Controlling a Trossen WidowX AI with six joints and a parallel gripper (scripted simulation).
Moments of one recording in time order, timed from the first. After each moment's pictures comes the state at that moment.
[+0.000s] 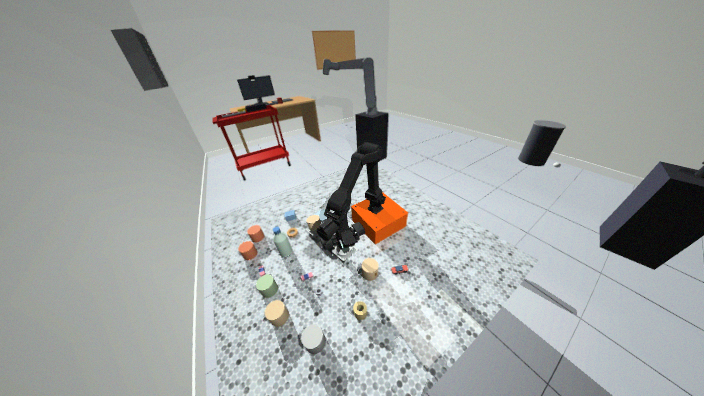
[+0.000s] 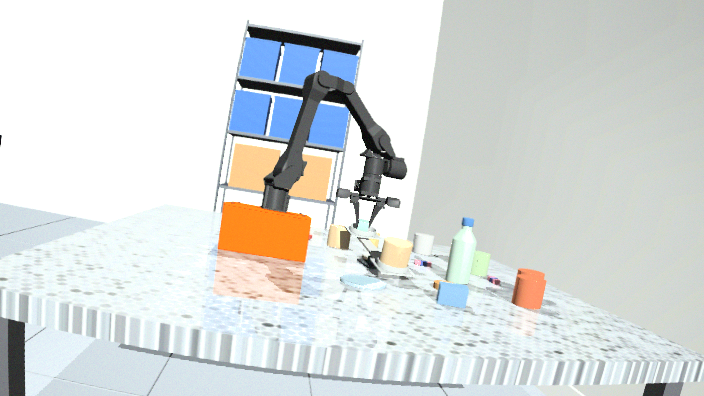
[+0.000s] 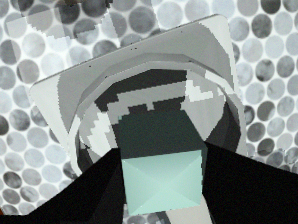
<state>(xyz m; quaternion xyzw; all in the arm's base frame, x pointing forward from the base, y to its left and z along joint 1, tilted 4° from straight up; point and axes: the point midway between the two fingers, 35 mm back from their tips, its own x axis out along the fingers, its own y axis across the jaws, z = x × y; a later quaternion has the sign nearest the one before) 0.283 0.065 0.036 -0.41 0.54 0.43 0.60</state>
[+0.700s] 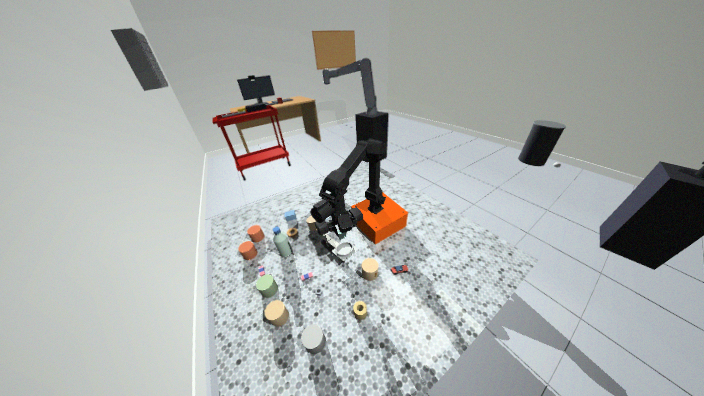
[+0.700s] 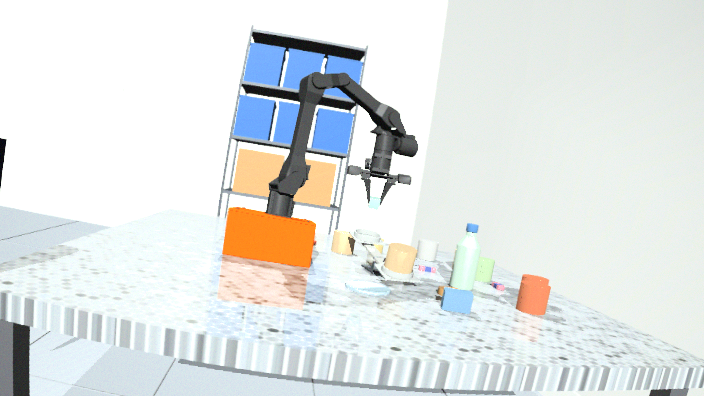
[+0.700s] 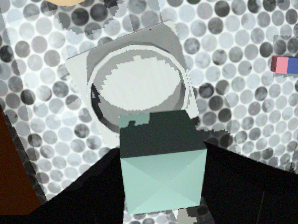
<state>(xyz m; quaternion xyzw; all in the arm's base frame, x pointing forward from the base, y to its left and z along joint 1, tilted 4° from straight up) 0.282 0.055 0.121 -0.41 0.54 0.43 0.60</state>
